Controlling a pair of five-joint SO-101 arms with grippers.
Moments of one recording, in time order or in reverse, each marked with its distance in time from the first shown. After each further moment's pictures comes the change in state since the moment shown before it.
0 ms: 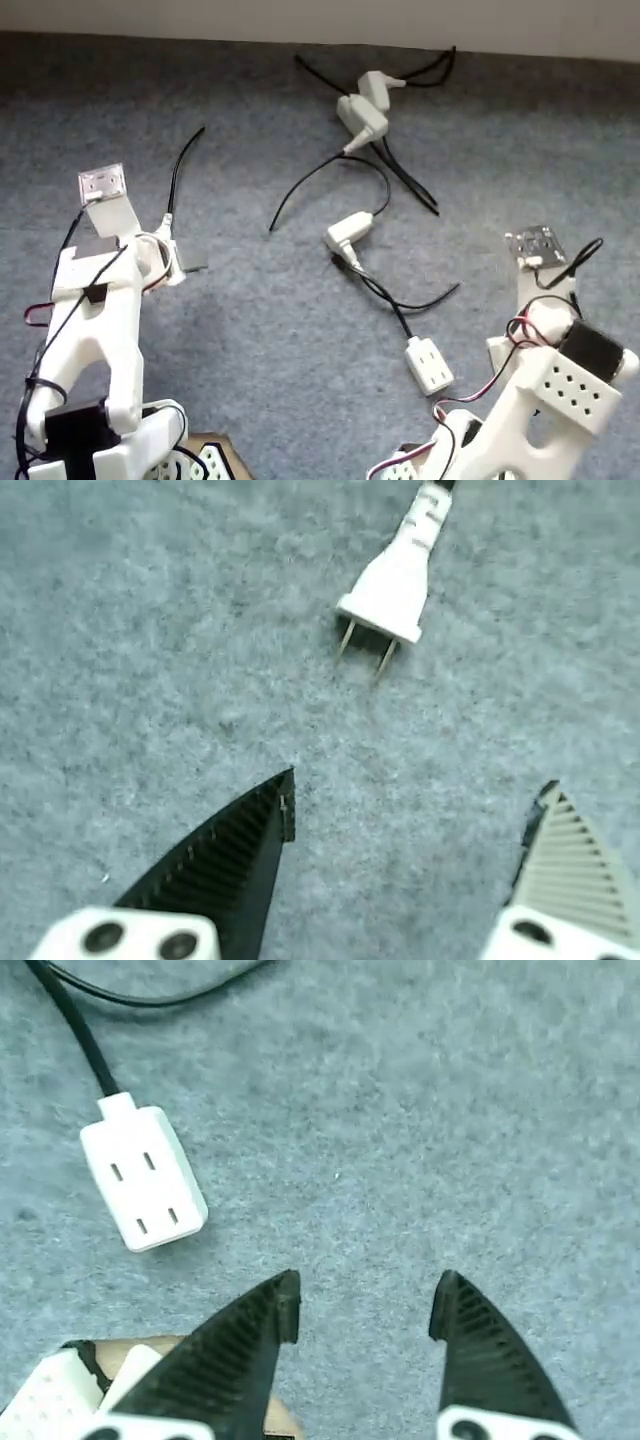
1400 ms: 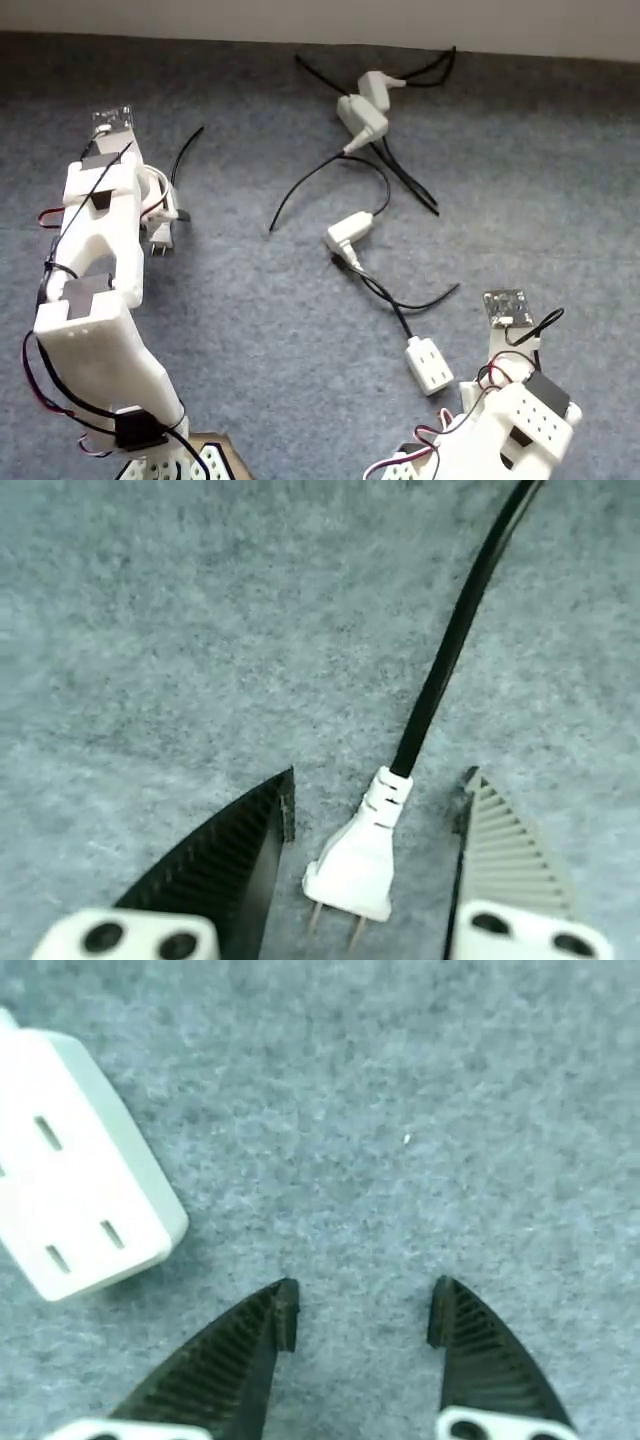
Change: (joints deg) left arm 0.4 43.3 -46.0 8.4 -4.9; right arm 4.3 -1.1 34.6 -25.9 0.5
